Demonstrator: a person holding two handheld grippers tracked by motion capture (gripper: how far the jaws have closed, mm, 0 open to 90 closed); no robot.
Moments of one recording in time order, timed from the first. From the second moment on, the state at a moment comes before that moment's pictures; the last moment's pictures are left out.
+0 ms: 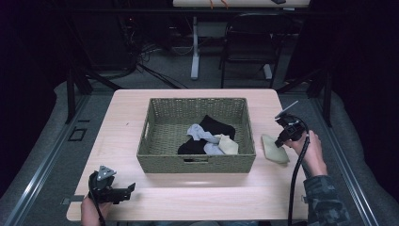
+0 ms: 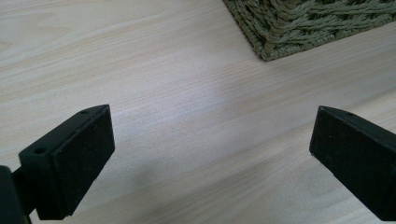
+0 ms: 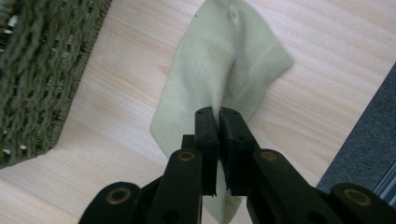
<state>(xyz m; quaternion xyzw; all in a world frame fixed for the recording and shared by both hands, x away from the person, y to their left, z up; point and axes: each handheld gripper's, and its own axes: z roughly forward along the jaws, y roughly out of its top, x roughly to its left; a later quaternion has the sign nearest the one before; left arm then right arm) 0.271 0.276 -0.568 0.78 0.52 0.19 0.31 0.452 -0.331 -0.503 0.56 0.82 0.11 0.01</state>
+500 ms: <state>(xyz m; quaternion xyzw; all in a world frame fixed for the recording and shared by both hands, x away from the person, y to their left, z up) 0.271 0.276 -0.568 0.78 0.52 0.19 0.31 0.443 -0.321 -0.442 0.52 0.84 0.16 0.03</state>
